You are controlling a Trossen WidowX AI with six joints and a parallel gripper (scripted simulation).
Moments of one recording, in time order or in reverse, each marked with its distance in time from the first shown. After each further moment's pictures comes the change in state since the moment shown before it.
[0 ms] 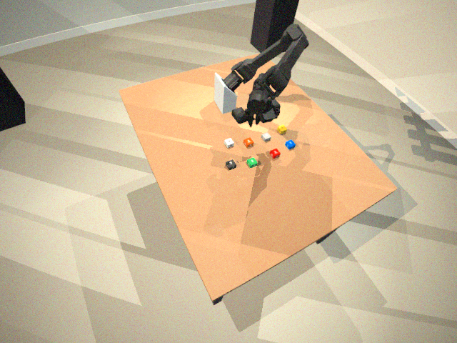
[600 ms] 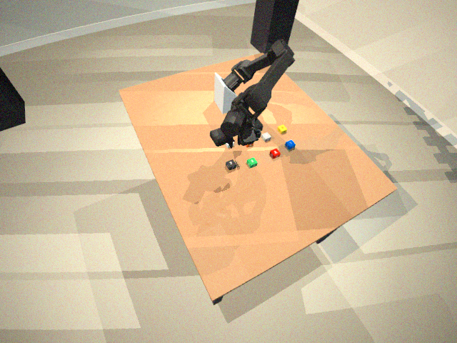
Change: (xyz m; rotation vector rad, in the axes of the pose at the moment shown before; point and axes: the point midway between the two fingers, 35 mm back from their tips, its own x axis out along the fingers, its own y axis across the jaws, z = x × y) arm 0.001 -0.118 0.060 -0.006 -0.013 -0.017
